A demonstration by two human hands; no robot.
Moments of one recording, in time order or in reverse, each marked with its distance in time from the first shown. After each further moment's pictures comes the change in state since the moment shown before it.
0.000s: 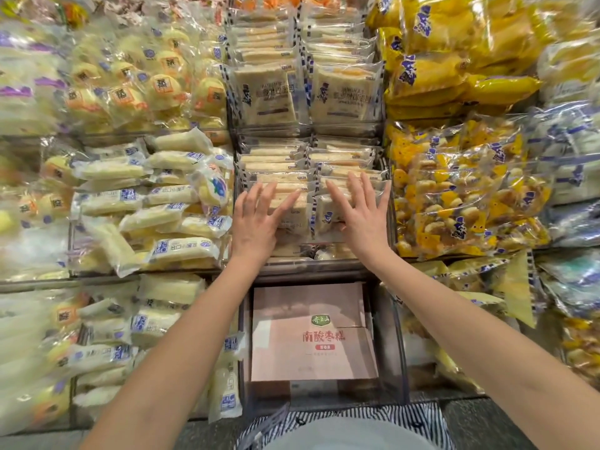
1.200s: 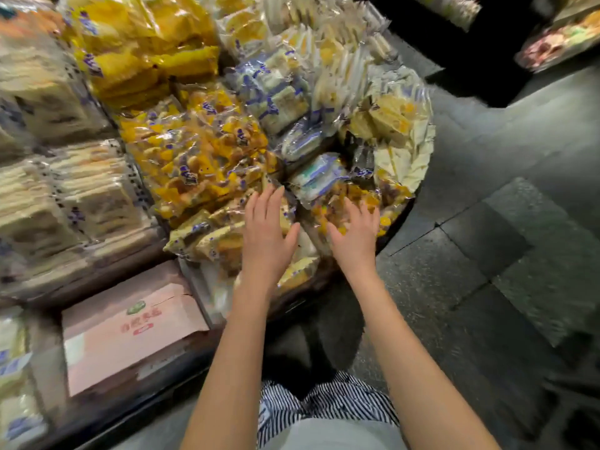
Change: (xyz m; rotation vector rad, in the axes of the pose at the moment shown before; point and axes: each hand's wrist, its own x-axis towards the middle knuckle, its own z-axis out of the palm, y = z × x) left_hand -0.092 0.432 -0.106 -0.785 0.048 0.164; right_hand -0.338 0.240 -0.115 0.699 0.156 0.975
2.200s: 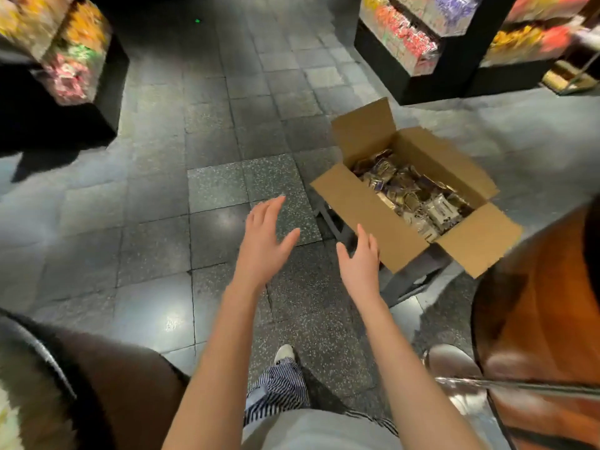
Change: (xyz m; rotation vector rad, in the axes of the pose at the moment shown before) left_hand -0.046 0.570 0.428 -0.368 -0.984 0.996; right_hand -0.063 0.437 -0.451 0.222 0.968 0.979
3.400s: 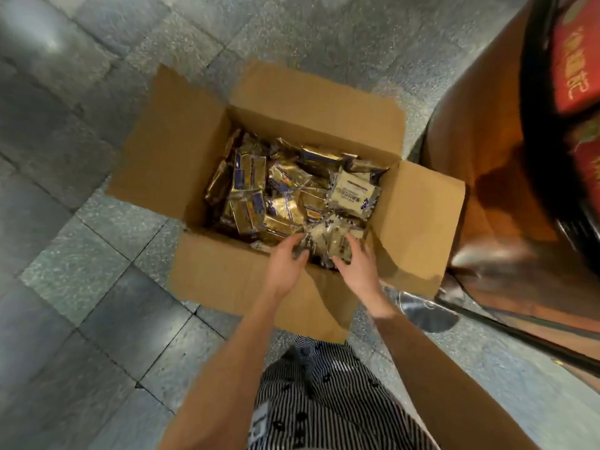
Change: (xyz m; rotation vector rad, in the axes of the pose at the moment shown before) left_hand 0.377 0.081 0.440 -0.029 -0.951 -0.239; right_hand 0.409 0.237 -0.098 0.010 -0.014 0.665
